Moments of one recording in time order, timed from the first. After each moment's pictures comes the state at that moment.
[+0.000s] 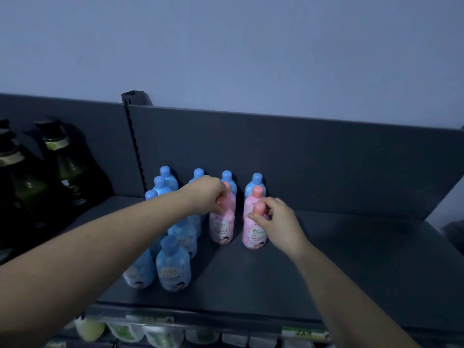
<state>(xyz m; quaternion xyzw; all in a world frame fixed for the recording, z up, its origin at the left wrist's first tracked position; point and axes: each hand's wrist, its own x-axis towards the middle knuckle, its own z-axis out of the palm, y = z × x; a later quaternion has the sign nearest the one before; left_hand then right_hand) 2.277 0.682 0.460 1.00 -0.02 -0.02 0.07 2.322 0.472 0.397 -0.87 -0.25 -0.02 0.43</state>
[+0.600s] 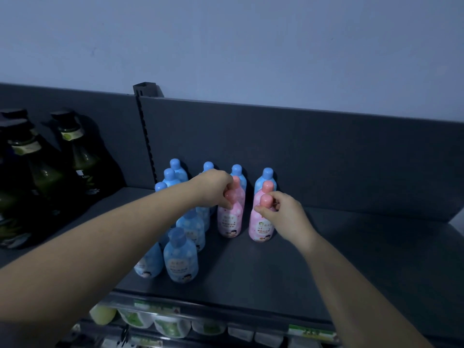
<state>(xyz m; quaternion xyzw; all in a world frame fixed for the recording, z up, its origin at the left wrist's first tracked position) 2.278 0.684 0.458 0.99 0.00 -0.02 0.12 2.334 0.480 0.398 -0.87 -0.24 0.03 0.42</state>
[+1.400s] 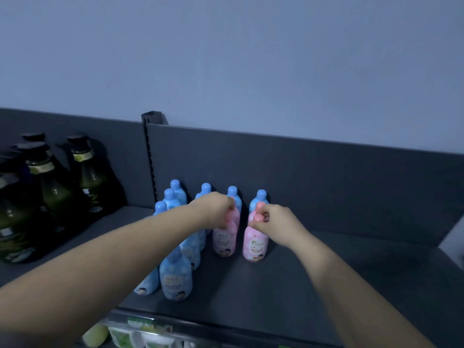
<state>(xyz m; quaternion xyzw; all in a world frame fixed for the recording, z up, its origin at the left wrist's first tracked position) 2.272 0.665 0.464 1.00 0.03 -0.03 0.08 2.336 0.478 0.442 -0.92 -0.27 0.07 0.29</state>
